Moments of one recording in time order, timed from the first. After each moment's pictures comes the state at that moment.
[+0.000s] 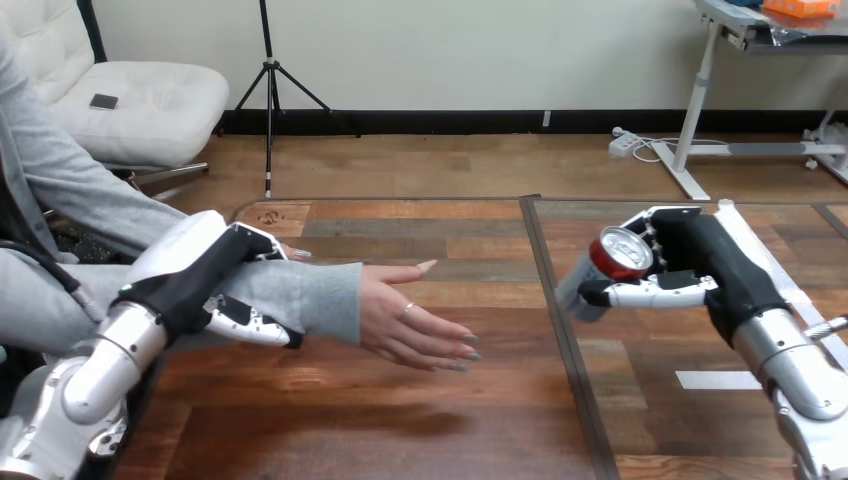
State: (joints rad) left arm -0.43 0.60 -0.18 0.77 0.44 -0.52 -0.09; right arm -0.47 -0.44 -0.04 0.92 -0.08 -0.47 0.20
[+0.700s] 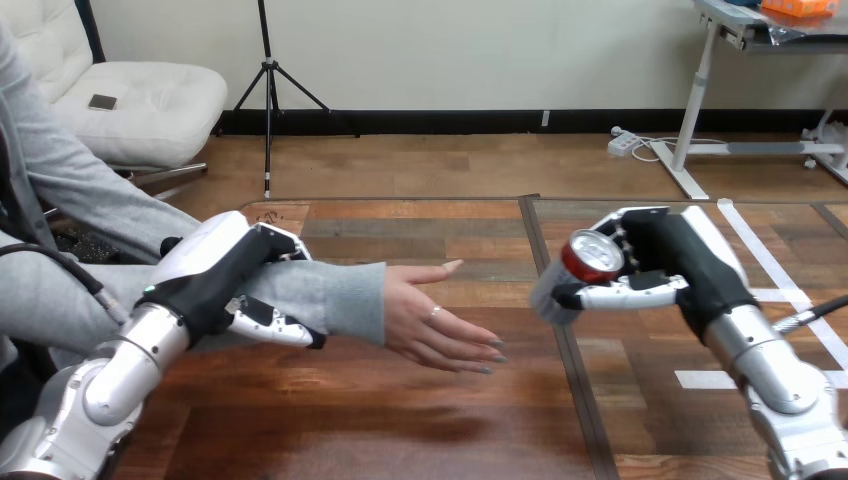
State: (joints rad) left arm -0.44 0.55 -0.18 0.77 0.44 -0.55 -0.09; right arm -0.49 -0.39 -0.01 0.91 -0.12 -0.45 0.19
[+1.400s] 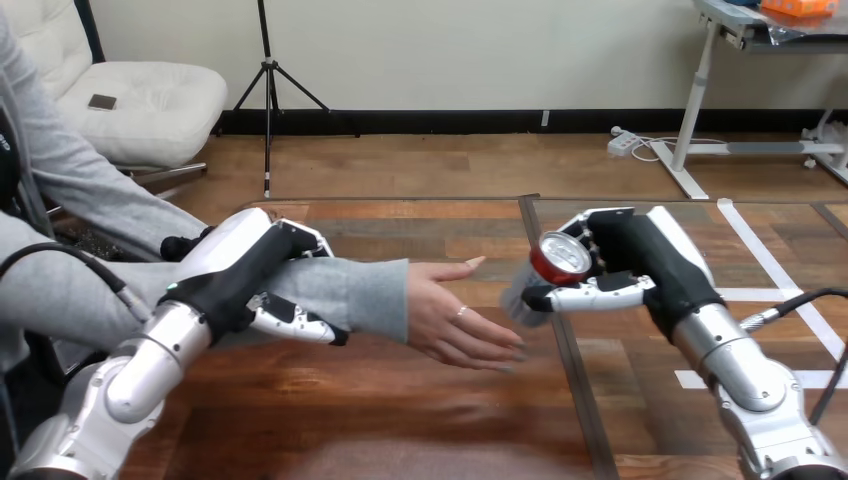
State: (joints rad) left arm -0.45 0.51 -0.18 0.77 0.44 -0.56 -0.09; right arm -0.50 -0.34 0.00 0.91 -0.13 -0.45 0.20
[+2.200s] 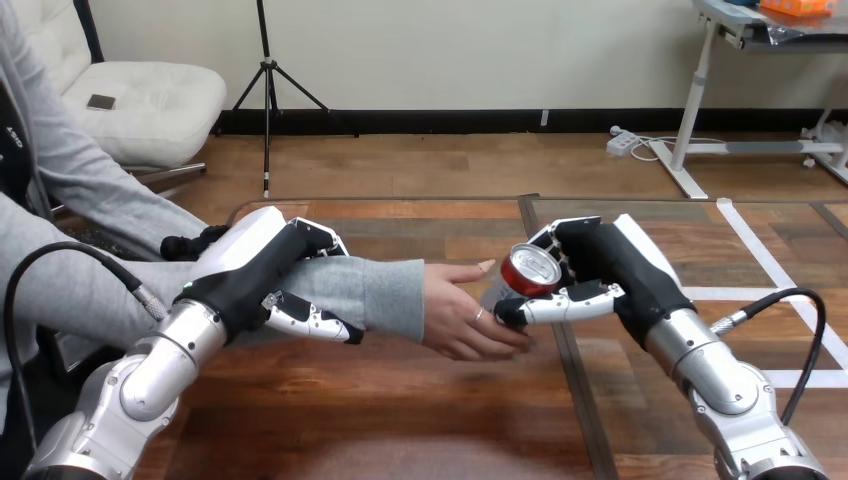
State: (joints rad) left arm -0.46 0.48 -0.18 0.77 0.44 -0.56 -0.09; right arm -0.50 -0.30 0.04 0.91 -0.16 -0.45 0.20
